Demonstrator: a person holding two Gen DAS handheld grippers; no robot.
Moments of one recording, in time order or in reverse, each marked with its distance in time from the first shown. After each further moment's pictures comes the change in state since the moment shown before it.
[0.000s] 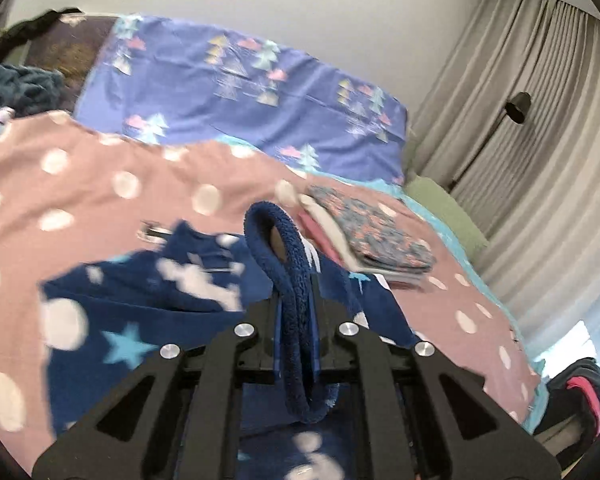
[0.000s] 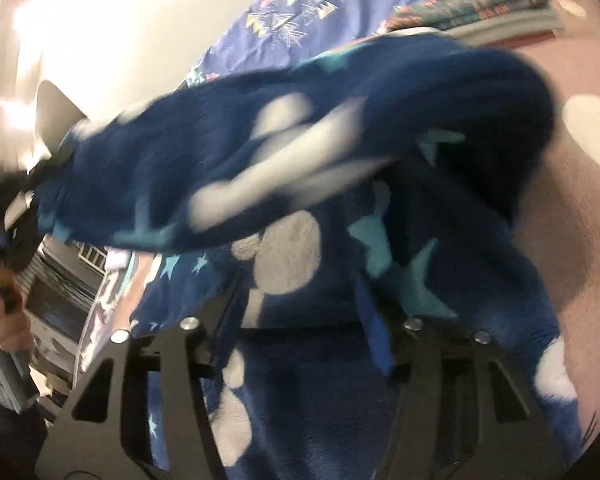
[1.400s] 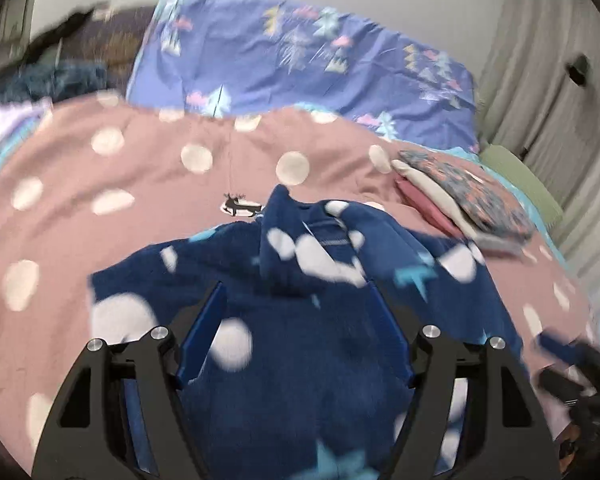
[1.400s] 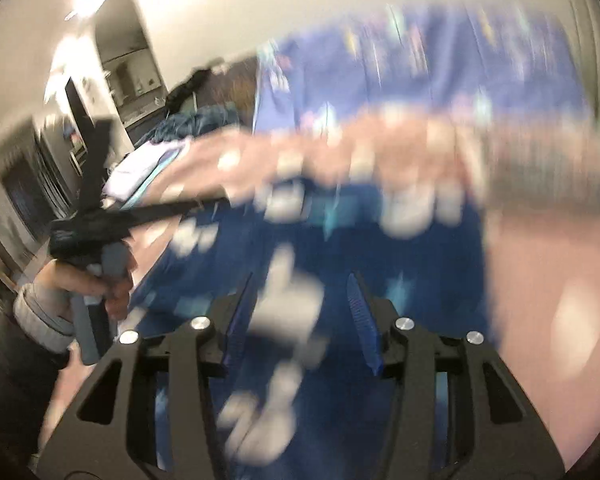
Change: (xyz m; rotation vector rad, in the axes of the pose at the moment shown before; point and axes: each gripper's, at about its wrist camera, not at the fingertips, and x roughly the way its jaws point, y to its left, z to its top) left arm 0.091 0.075 -0.009 0.004 0.116 0.223; right arm -0.025 0.118 0.037 -0.537 -0.052 -0.096
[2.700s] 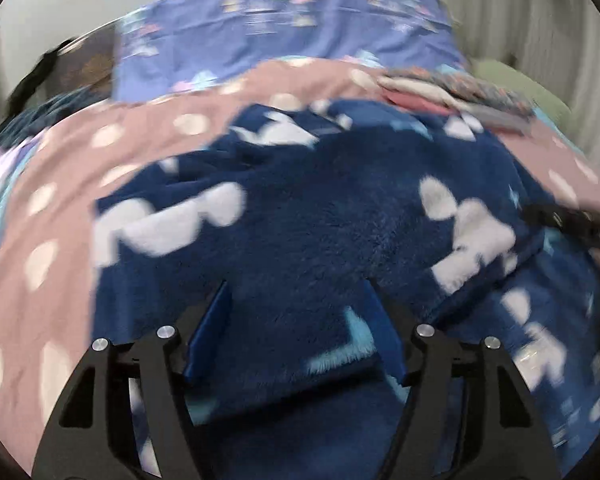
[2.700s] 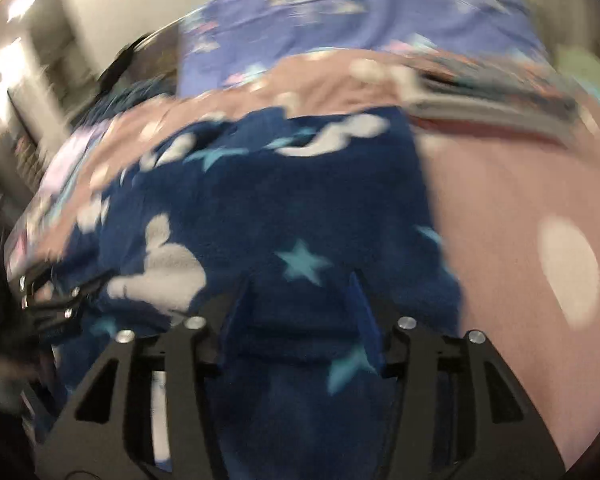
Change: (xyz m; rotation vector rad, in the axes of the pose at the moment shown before) left arm -0.039 -0.015 -0.107 0.258 0.037 0.125; right arm 0.032 -0.063 -0.056 0.261 0.186 -0.143
